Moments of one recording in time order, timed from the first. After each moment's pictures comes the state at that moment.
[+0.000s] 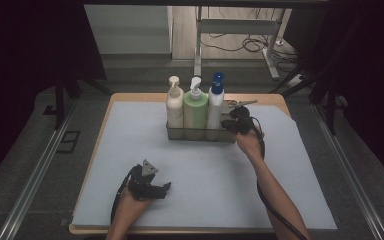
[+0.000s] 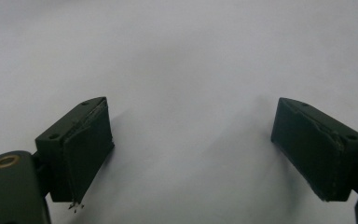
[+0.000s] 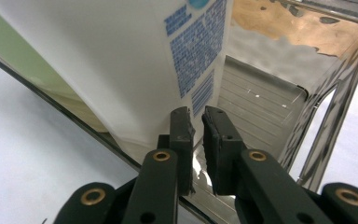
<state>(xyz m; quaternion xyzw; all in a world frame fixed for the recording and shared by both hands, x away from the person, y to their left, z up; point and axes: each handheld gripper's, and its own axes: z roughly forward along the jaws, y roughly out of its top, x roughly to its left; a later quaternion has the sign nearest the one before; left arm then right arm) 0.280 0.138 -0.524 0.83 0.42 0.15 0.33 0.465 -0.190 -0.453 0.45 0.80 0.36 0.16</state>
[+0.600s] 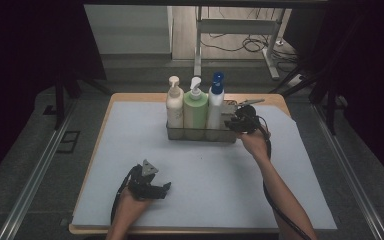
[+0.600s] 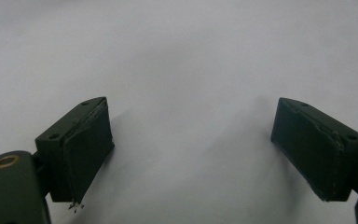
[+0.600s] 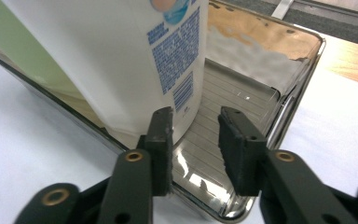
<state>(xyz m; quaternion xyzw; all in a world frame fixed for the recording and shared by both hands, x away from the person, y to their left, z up) 0.280 0.138 -0.524 0.83 0.42 0.15 0.33 0.456 -0.204 -0.437 0.45 0.80 0.36 0.18</state>
